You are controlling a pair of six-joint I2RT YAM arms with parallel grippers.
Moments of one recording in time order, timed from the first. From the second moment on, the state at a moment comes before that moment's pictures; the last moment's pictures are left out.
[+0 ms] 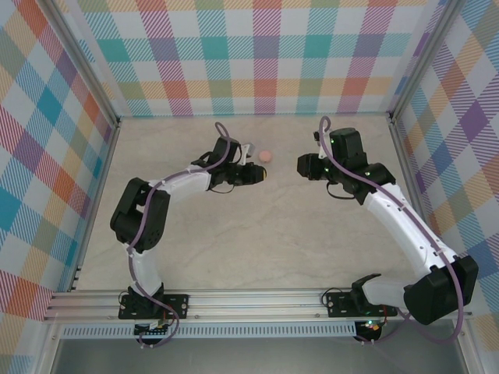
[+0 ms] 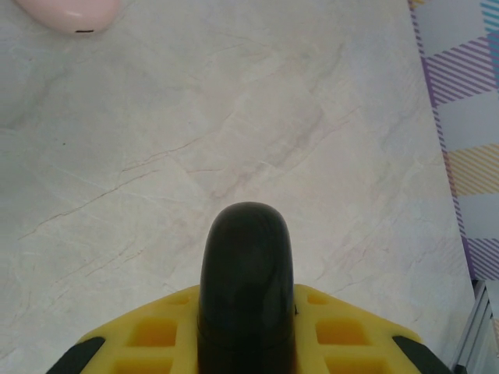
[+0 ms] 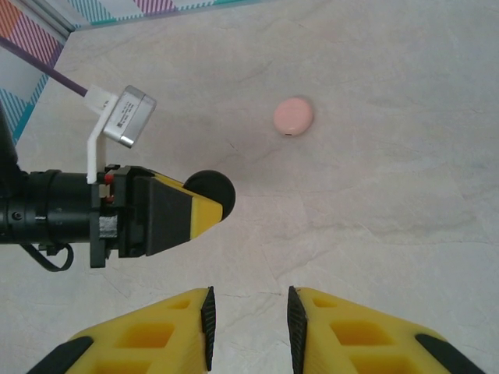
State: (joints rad) left arm -0.51 1.91 1.30 -0.16 0.49 -0.54; right arm 0.40 1.25 1.19 -0.63 -0.18 0.33
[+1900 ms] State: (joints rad) left arm -0.48 1.76 1.25 -0.39 0.16 -0.42; right arm 0.40 1.30 1.08 -0.64 0.16 0.41
